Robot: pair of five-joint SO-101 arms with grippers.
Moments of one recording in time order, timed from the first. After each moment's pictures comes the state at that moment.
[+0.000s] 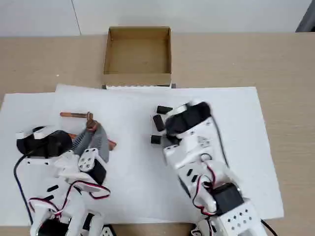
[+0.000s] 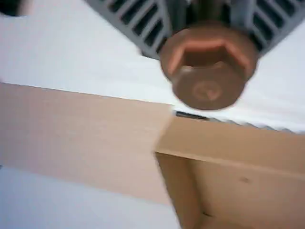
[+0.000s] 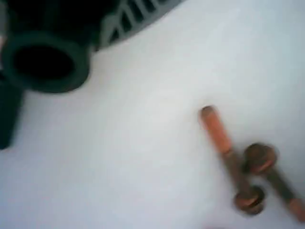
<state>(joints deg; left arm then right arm) 9.9 -103.4 67.6 62.5 28.9 -32.1 -74.1 65.5 51.2 -7.8</state>
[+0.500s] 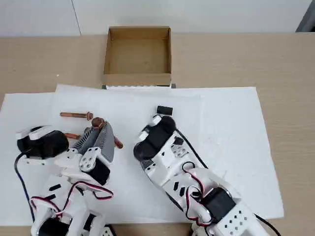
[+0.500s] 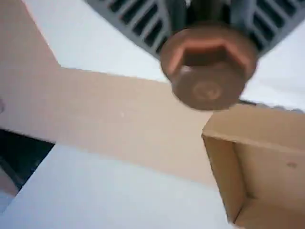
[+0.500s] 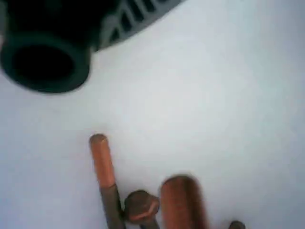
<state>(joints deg) 12.6 -103.4 67.6 57.6 33.5 -44.8 -74.1 65.7 51.1 2.2</state>
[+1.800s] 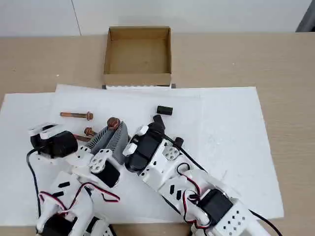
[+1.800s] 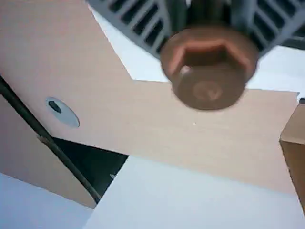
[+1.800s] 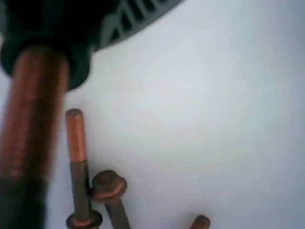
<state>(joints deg) 21.4 -103.6 71.8 51.6 35.4 -48.8 -74.0 65.8 47.5 6.5</state>
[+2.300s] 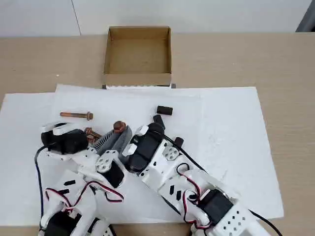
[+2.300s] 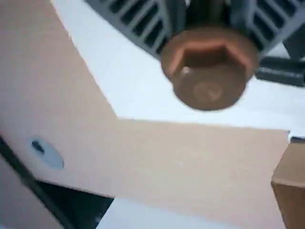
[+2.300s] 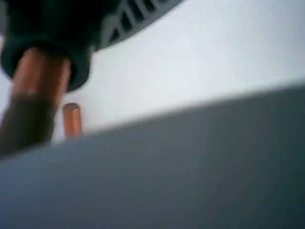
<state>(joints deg) 22.2 -103.4 73.6 55.2 33.4 -49.0 -74.0 65.7 47.4 6.5</state>
